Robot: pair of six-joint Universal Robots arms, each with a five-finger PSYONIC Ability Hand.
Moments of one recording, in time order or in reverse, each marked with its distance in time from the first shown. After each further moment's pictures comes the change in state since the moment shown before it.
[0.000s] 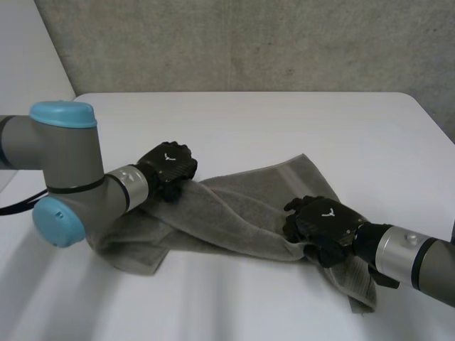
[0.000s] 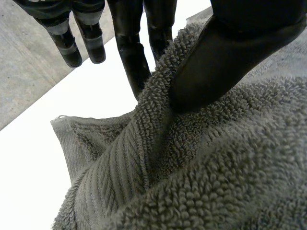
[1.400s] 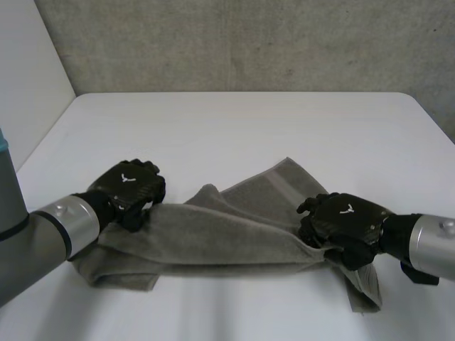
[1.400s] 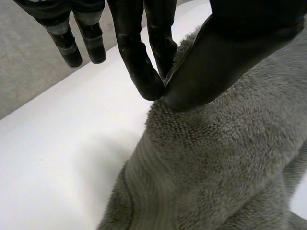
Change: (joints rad) left arm 0.103 0.463 -0.489 0.016 0.008 -0.089; right arm -0.080 -0.083 -0.091 0.369 -0.024 -0.271; left_hand -0.034 0.054 0.000 0.000 0.019; right_hand 0.002 0.000 0.000 0.000 0.000
